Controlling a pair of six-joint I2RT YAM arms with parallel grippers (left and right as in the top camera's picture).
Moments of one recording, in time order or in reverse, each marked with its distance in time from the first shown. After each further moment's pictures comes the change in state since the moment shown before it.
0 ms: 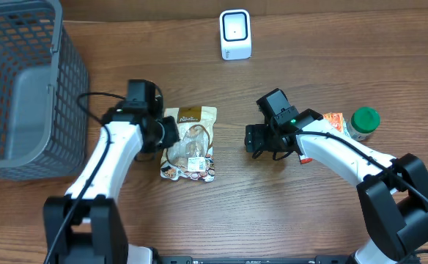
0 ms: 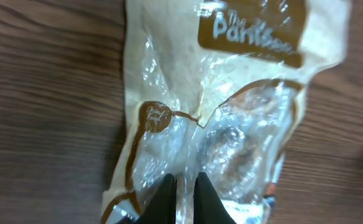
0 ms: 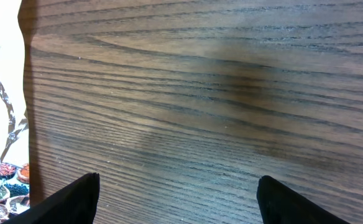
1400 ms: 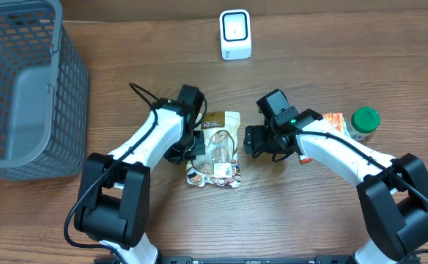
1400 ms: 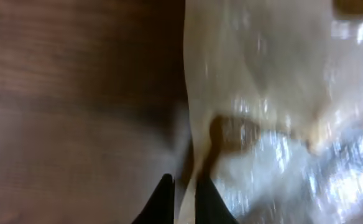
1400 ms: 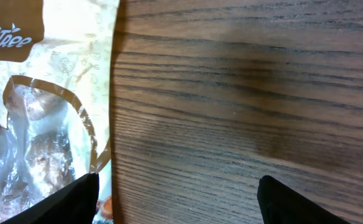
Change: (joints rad) left arm -0.238 0.197 0.060 -0.089 -0.180 -0.087; right arm 0.000 0.000 0.000 -0.018 -0.039 0.029
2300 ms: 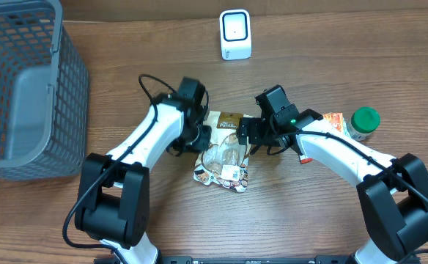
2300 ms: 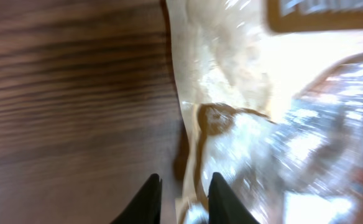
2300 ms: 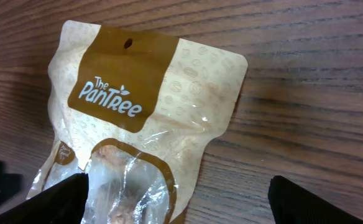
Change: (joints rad) left arm -0.001 0.005 0.138 -0.088 0.130 0.262; right arm 0.000 0.000 0.000 0.133 -0.003 0.028
